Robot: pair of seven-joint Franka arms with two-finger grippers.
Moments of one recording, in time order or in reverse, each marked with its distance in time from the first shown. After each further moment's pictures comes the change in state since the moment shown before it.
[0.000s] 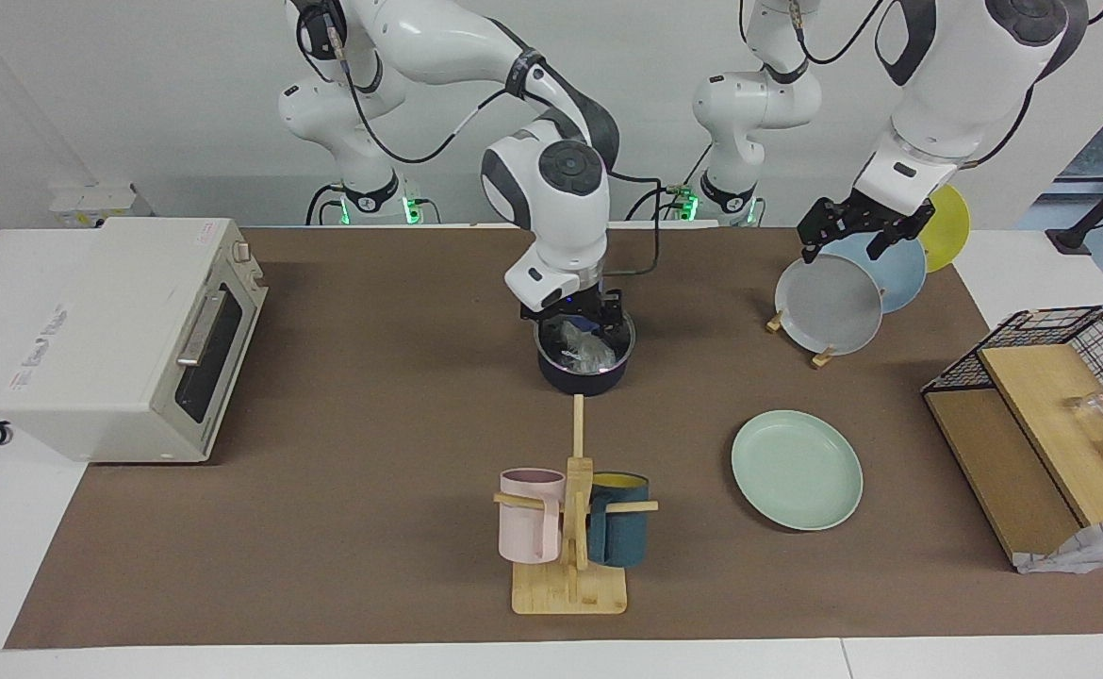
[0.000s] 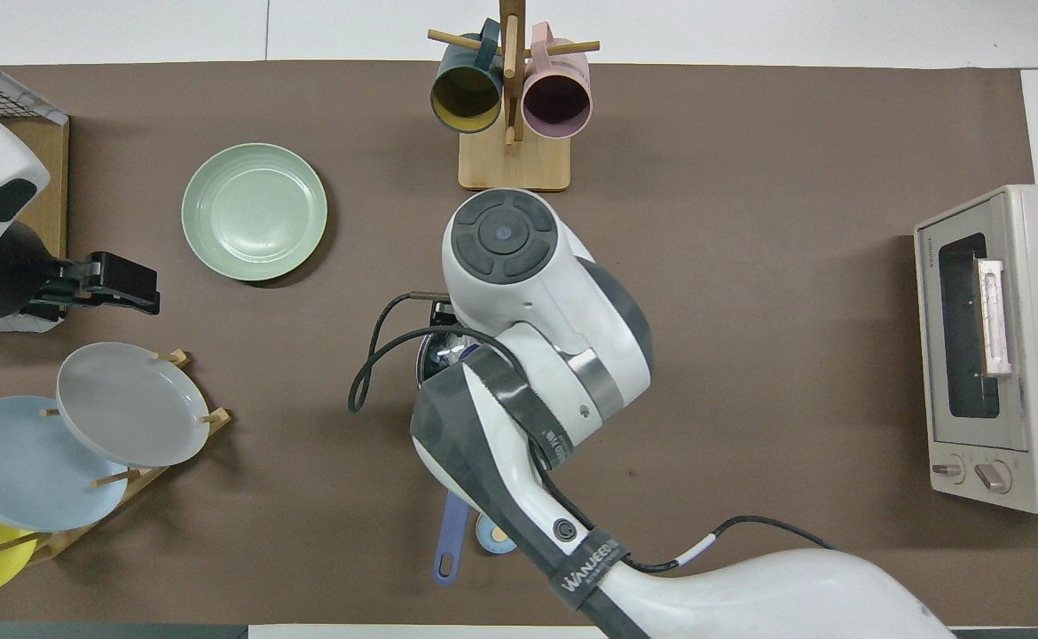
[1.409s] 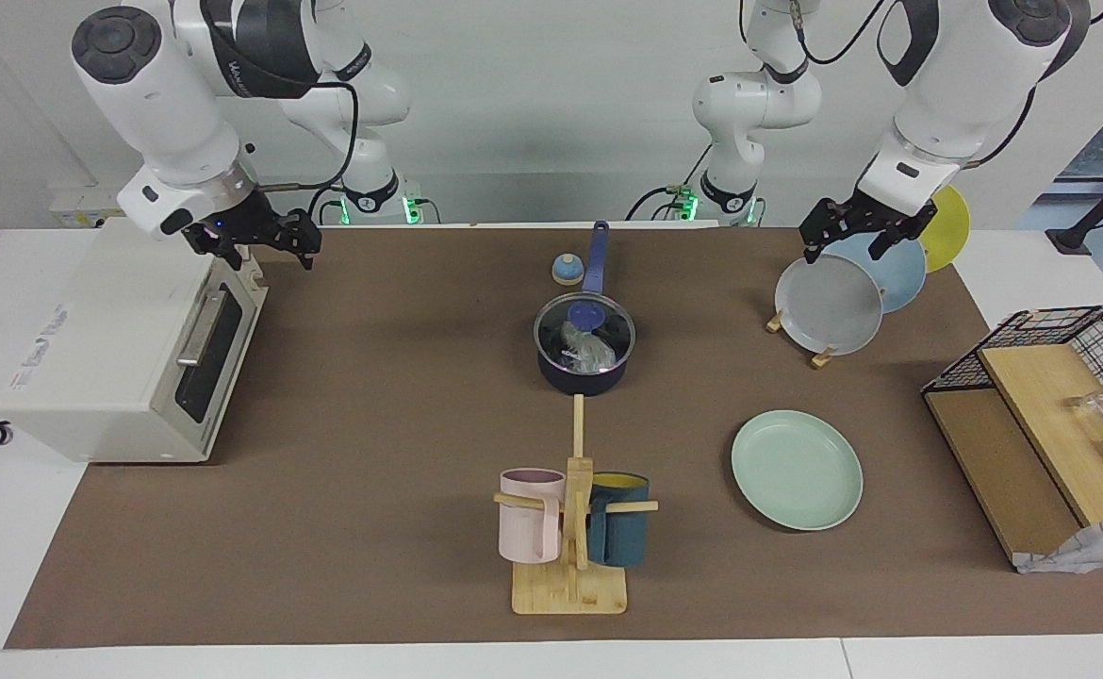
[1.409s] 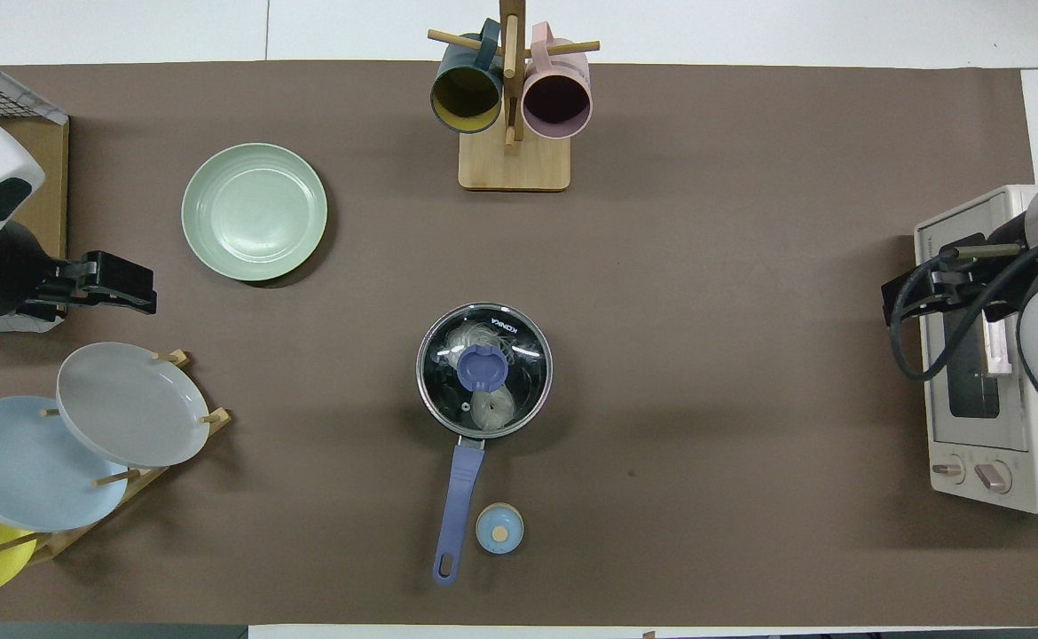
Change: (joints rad) left arm 0.003 0.000 0.000 0.000 0.000 0.000 0.000; right arm -0.535 -0.369 -0.008 -0.164 -0.105 -0.370 -0.697
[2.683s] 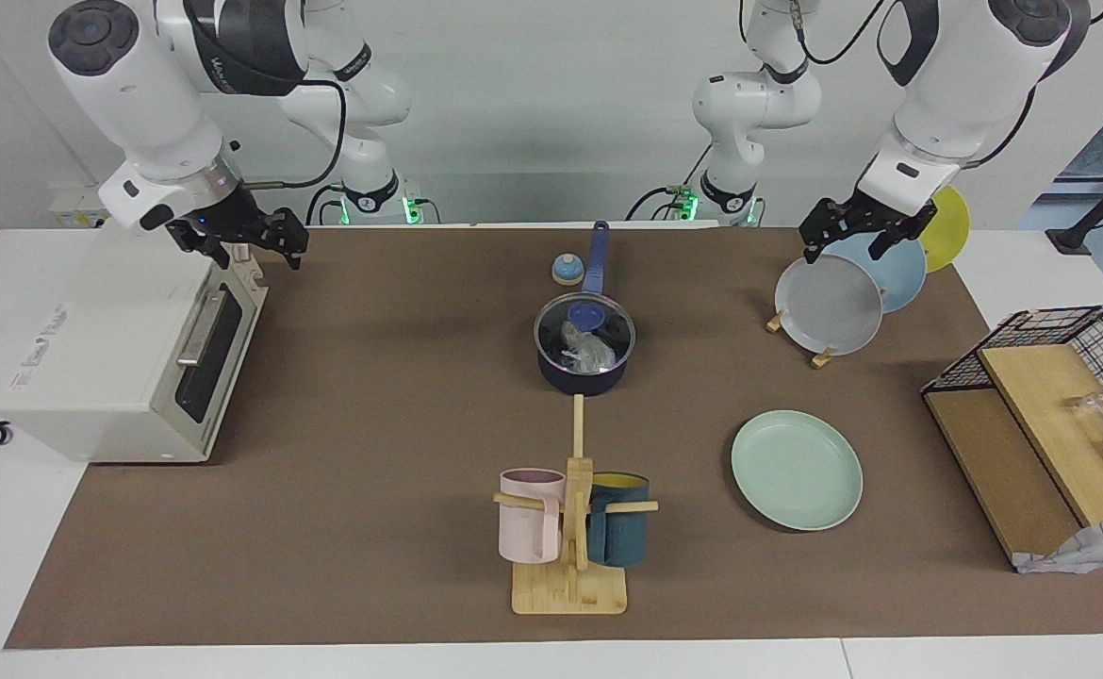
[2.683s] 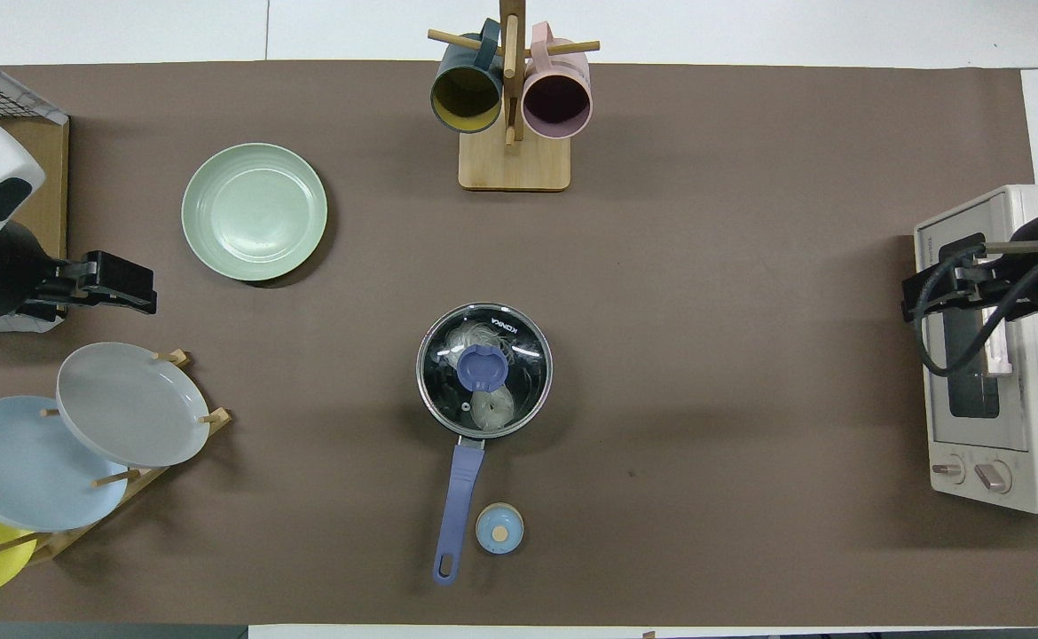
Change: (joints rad) left arm 0.000 0.000 0.000 0.000 0.000 0.000 0.000; right arm -0.027 -0.010 0.000 0.003 0.000 0.000 0.000
